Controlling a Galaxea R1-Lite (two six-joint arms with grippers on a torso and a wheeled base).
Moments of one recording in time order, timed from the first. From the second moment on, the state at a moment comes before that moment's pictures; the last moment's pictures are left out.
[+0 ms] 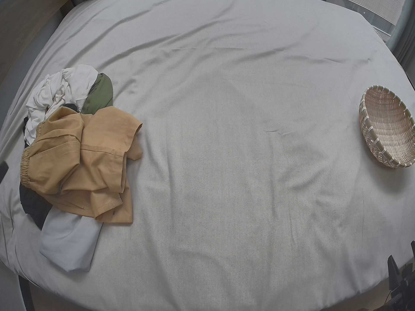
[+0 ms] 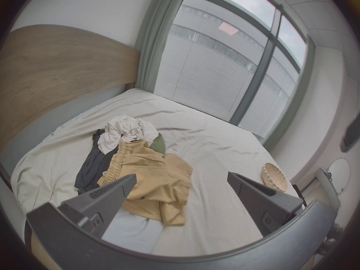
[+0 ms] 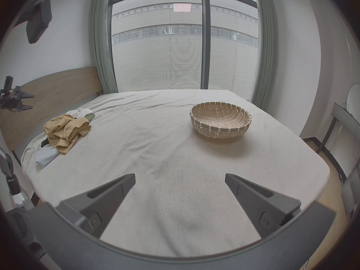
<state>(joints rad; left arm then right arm) 0.07 0.66 -0.59 -0.10 -0.18 -0.34 -0.01 0.02 -0.02 0.00 -0.01 0.01</state>
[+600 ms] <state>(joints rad) 0.71 1.06 -0.66 -0.24 -0.79 -0.38 -0.01 0.02 -0.02 0.00 -0.01 0.01</state>
